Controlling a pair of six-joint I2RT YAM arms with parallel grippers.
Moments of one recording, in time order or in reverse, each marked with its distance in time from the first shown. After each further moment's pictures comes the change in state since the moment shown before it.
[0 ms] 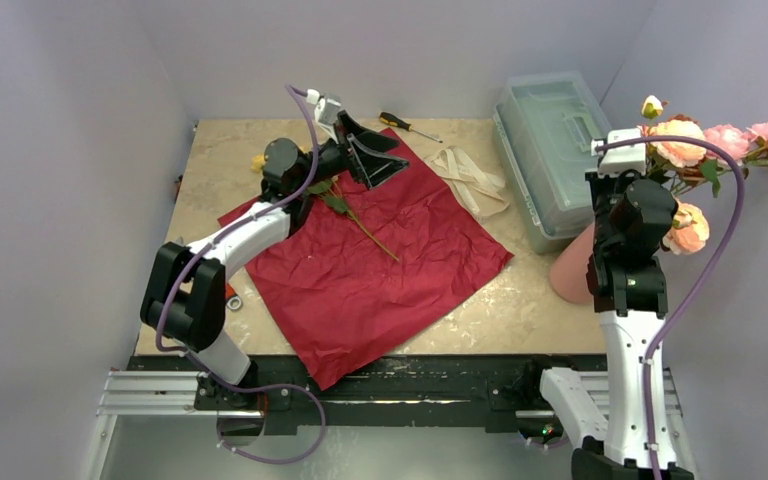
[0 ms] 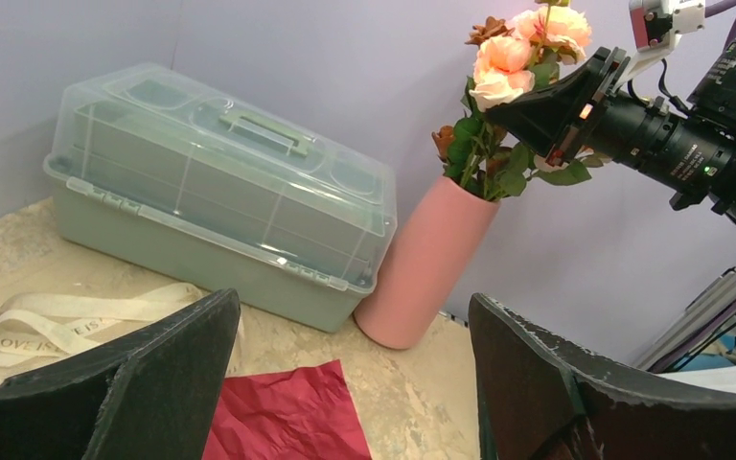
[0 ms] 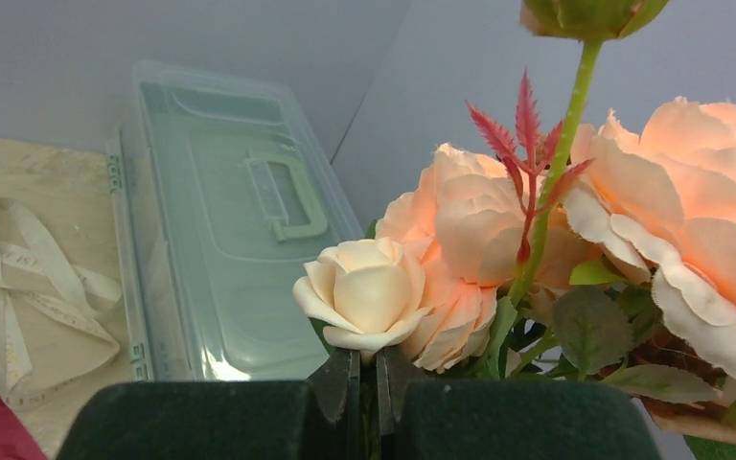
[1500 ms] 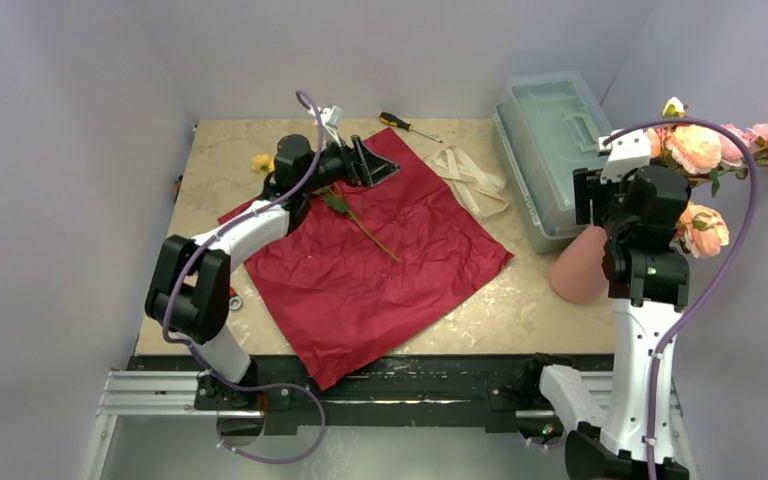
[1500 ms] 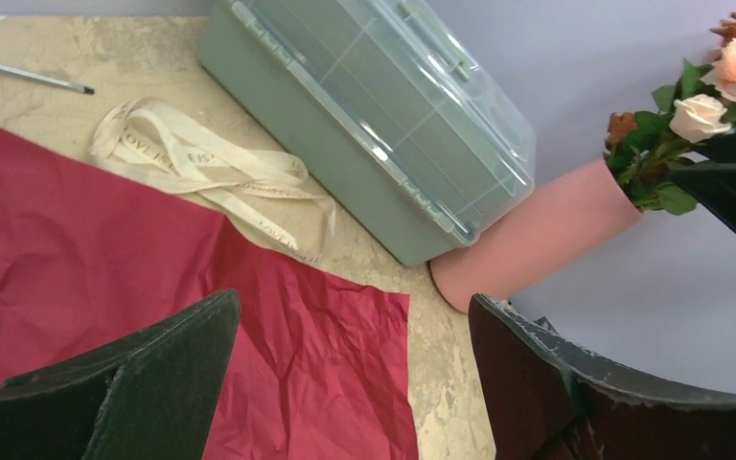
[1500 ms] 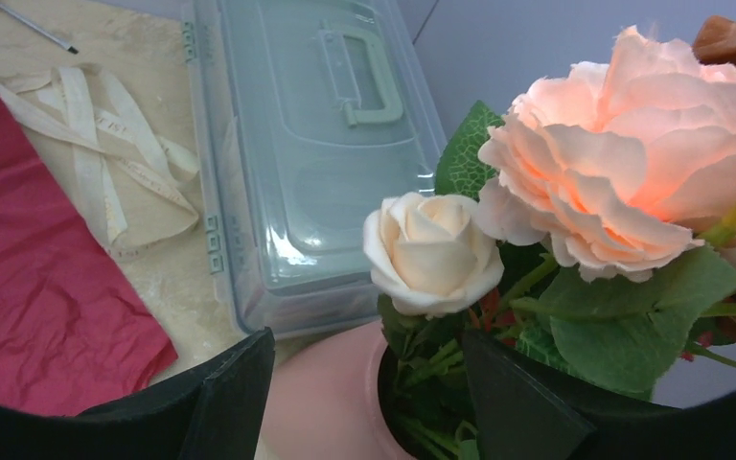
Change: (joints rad) left arm 0.043 0.044 -0.021 -0.343 -0.154 0.048; right arm -0.097 0.080 0.191 -0.415 -0.146 0.089
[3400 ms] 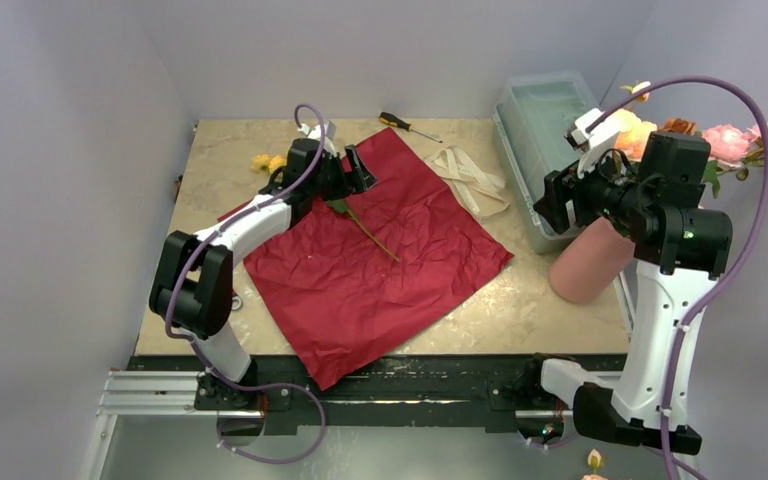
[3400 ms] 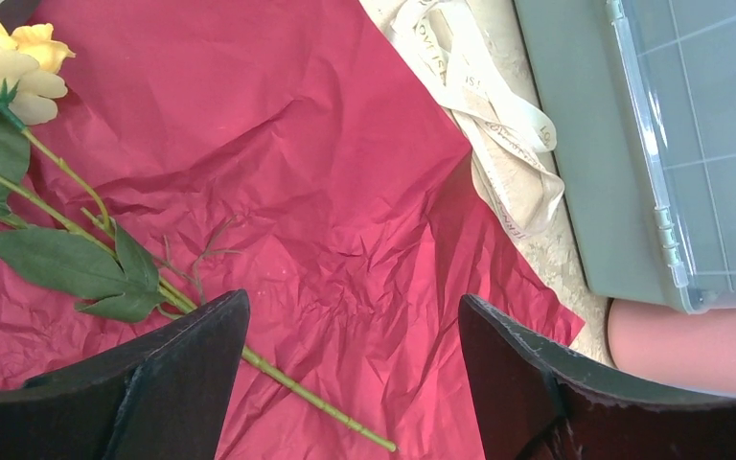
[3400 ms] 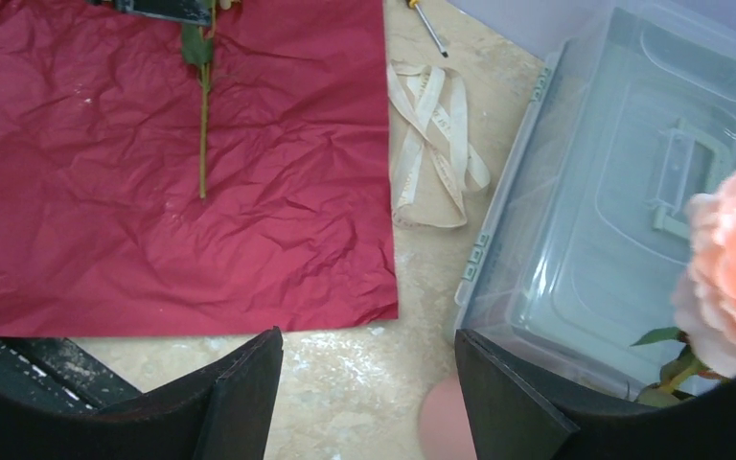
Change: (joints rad) left arm 0.000 0.032 0.063 -0.519 -0.431 0.063; right arm 0.011 0.241 0.490 -0.553 -0.645 -0.151
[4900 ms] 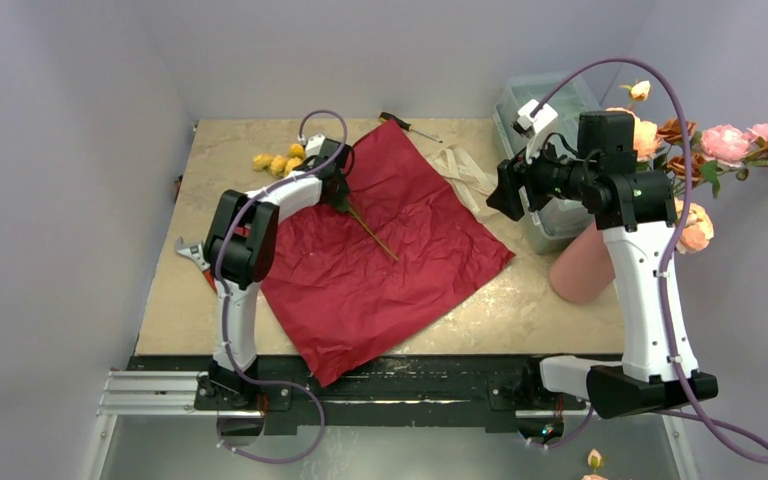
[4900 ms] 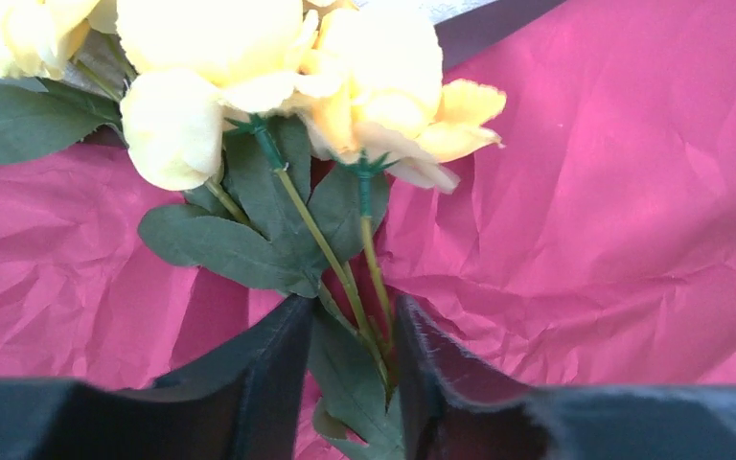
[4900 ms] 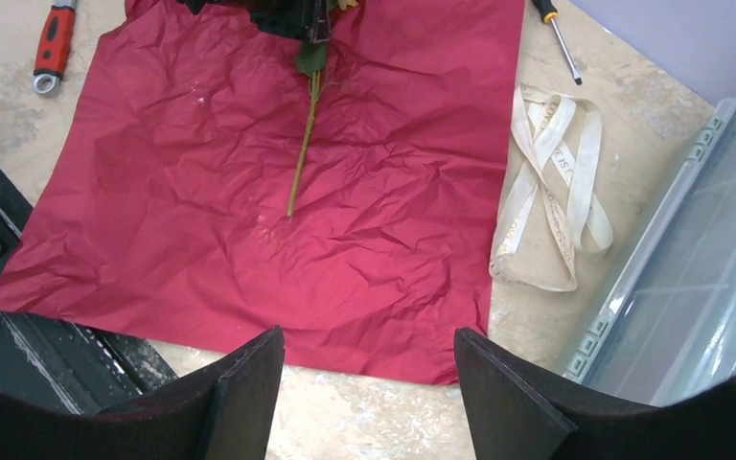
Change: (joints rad) left arm 0.000 0.434 0.357 -0.332 -0.574 -0.088; right arm 0.273 0.120 -0.080 0.145 0.005 0.129
